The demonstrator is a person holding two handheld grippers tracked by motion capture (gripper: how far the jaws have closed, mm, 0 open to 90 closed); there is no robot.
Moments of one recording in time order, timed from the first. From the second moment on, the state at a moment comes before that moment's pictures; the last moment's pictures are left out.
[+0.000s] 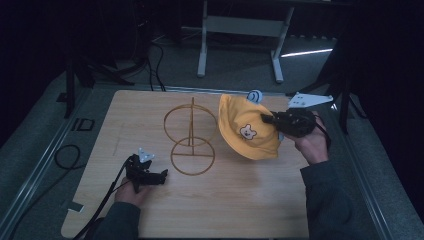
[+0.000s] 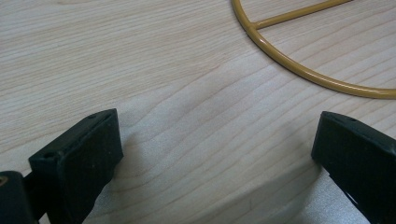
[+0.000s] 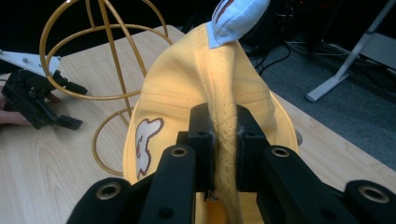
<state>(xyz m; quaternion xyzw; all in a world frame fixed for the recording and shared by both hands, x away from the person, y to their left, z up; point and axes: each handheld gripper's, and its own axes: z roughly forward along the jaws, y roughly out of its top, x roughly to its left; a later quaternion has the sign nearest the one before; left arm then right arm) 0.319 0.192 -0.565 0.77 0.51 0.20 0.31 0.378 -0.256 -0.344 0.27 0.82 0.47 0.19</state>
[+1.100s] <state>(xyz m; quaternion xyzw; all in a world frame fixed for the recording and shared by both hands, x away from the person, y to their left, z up) 0.319 0.192 -0.565 0.77 0.51 0.20 0.31 0.376 -0.253 -0.328 0.26 0.81 0.50 0.19</state>
